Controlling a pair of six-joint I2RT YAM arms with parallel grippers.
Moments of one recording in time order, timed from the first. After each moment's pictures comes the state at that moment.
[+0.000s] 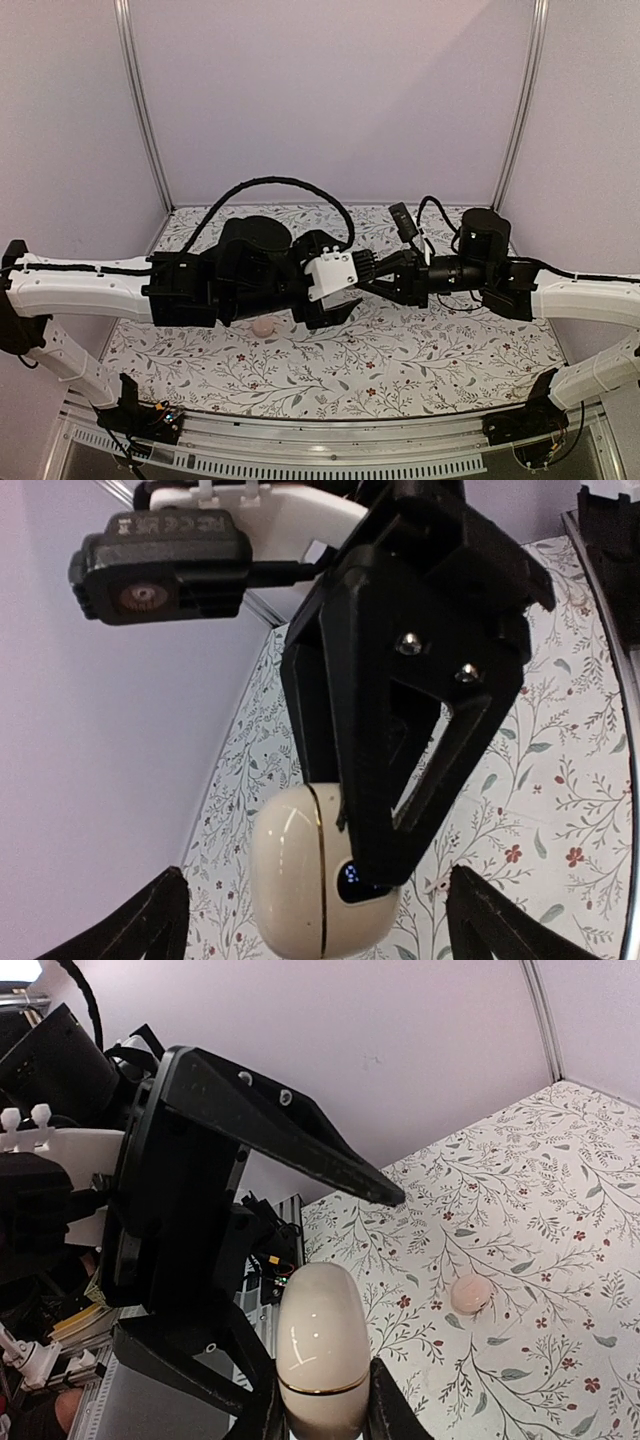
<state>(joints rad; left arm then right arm) -1.29 1.43 1.16 -0.12 -0.34 0.55 0.83 1.24 0.75 0.37 -0.69 0.37</state>
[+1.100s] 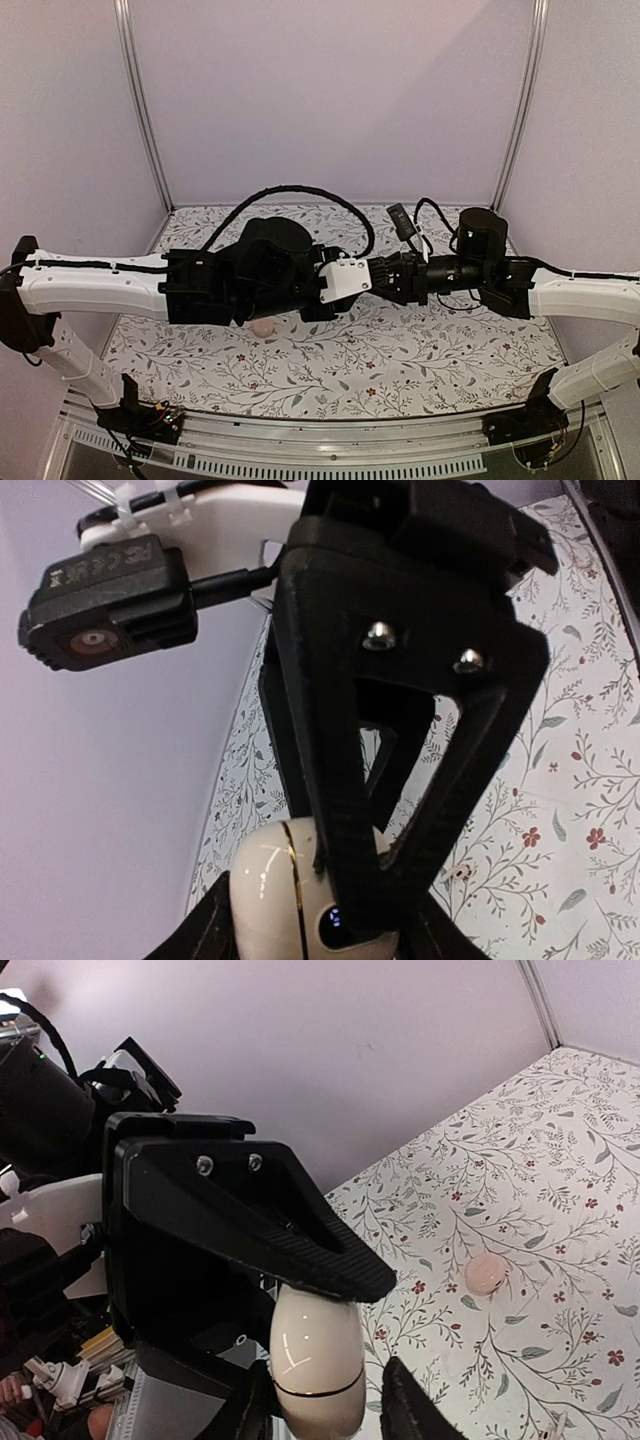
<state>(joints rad) -1.30 1.50 1.23 -0.17 -0.38 0.63 0.82 1.27 0.75 0.37 -0.72 0.46</state>
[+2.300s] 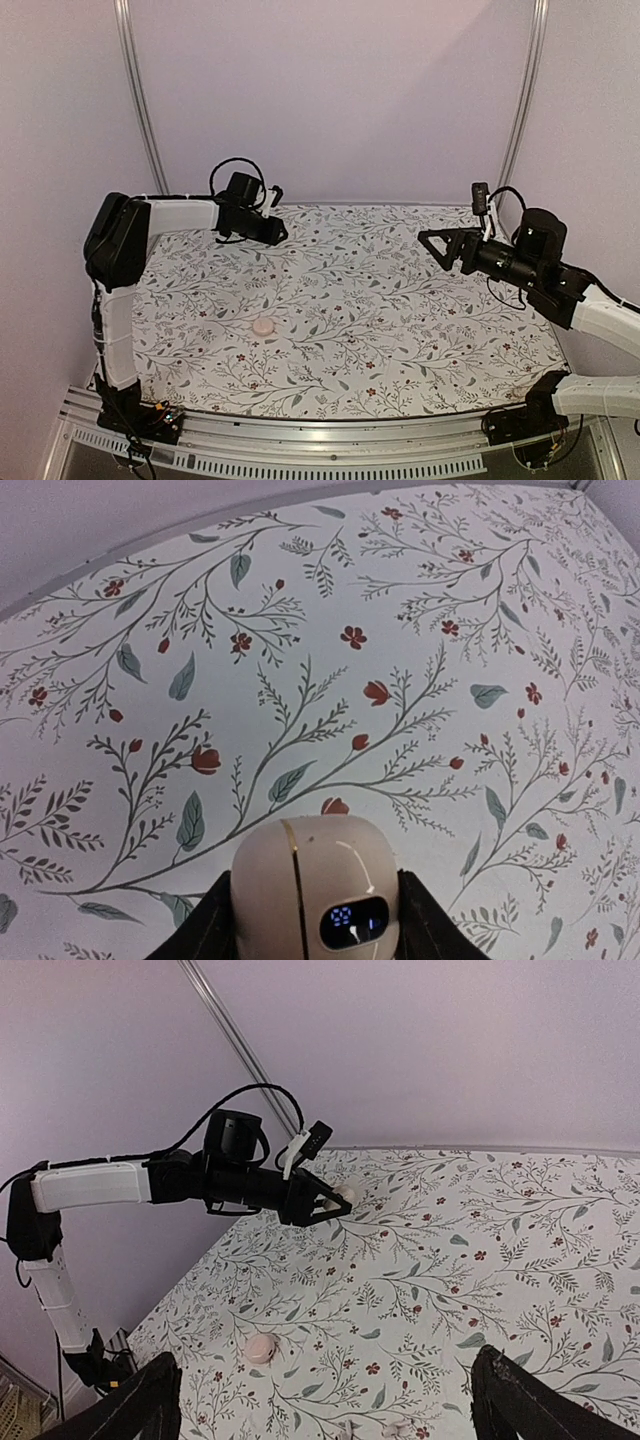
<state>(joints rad) -0.43 2.11 1.55 -0.22 0.13 -0.06 0.55 0.93 0.63 0.17 -0.29 0.45</state>
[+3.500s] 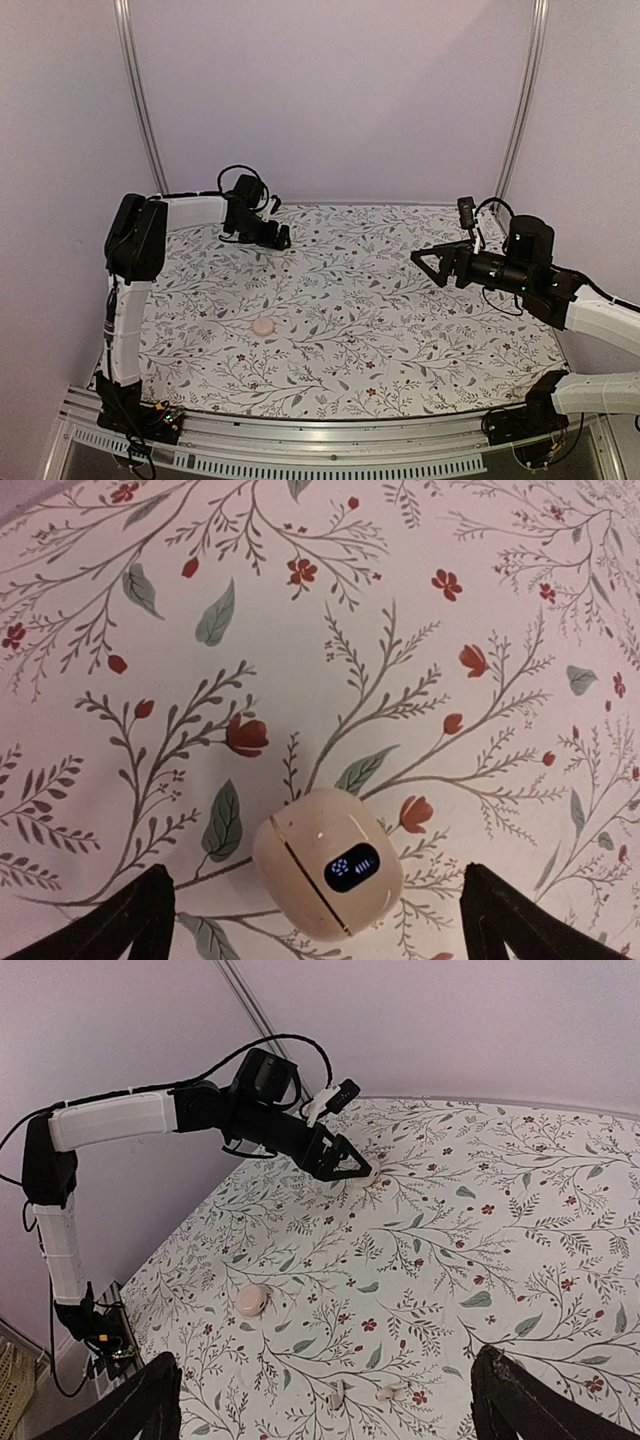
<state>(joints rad) -0.39 2.34 1.80 -0.44 0.12 -0.09 0.55 0.97 0.60 0.14 -0.35 0.39</state>
